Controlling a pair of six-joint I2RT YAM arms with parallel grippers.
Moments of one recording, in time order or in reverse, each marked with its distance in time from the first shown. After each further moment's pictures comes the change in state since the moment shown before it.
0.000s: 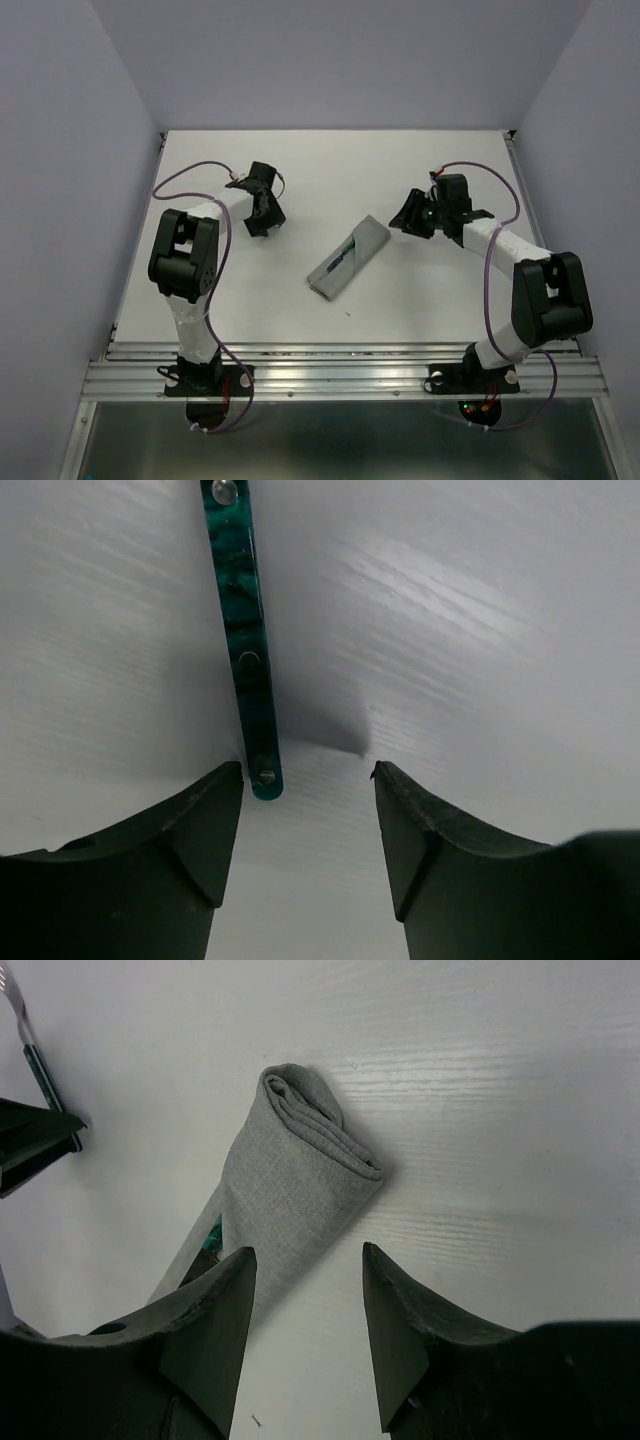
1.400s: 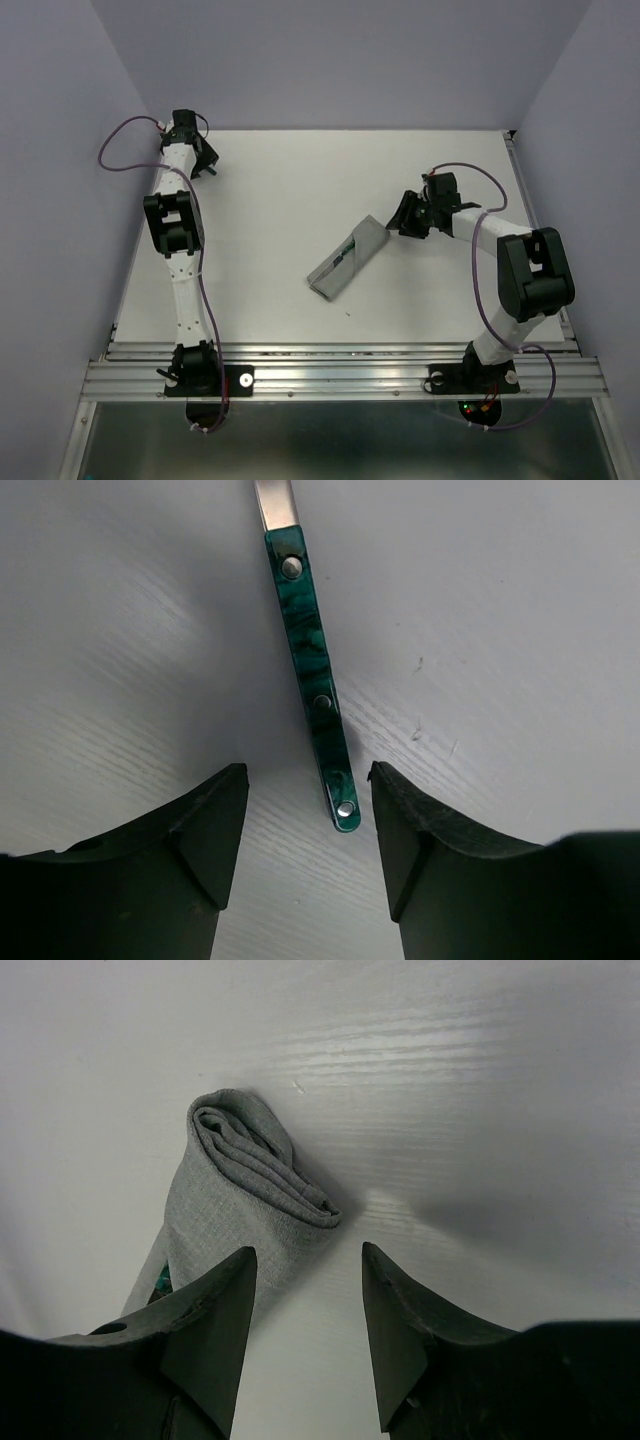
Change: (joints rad) left arm 0.414 0.674 1.123 -0.230 0.056 0.152; right arm 0.000 0.174 0.085 -0.014 0.016 -0.014
